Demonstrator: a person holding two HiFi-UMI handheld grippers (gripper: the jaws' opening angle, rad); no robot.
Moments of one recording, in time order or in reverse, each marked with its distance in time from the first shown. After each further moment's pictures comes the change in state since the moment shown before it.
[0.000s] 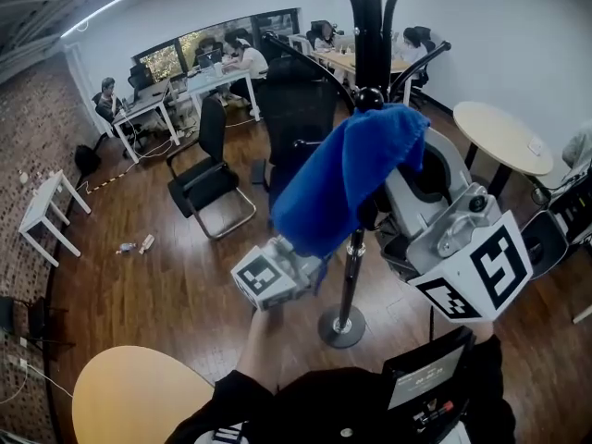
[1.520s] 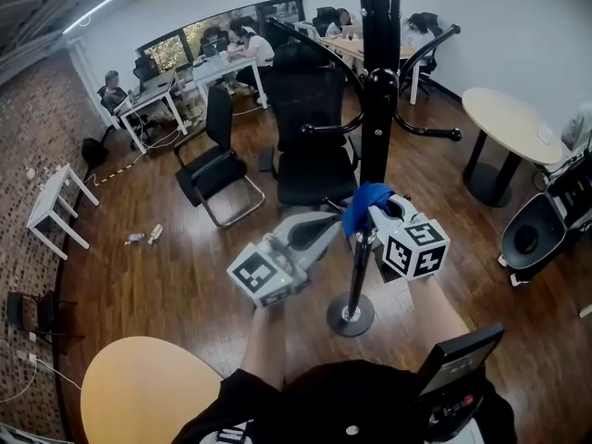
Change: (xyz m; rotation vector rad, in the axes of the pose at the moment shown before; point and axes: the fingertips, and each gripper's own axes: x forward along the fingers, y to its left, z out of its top) left arm -0.024 0.000 0.008 -0.008 -0.007 0.066; right arm -0.097 -0.037 -0.307 0.379 0.586 -0.275
